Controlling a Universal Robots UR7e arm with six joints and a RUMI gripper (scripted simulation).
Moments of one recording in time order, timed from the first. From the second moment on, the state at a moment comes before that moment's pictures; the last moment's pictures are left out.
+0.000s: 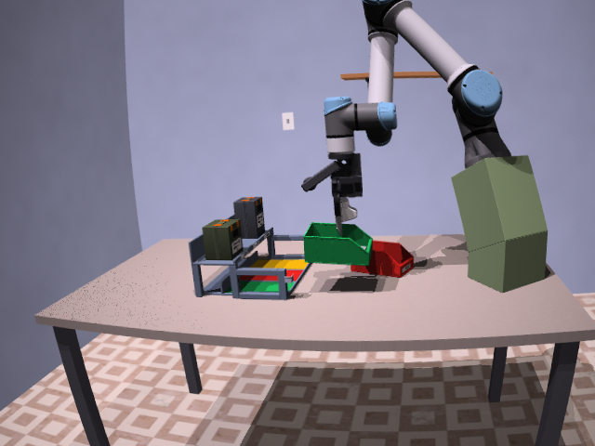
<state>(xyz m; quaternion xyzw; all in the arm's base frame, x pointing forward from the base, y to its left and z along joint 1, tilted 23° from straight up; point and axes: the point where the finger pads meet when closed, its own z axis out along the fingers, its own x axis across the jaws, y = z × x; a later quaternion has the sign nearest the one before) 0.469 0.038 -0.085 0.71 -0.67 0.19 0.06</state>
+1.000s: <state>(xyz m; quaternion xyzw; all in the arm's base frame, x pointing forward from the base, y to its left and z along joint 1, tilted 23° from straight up) 0.486 0.031 -0.099 0.71 -0.68 0.19 0.06</state>
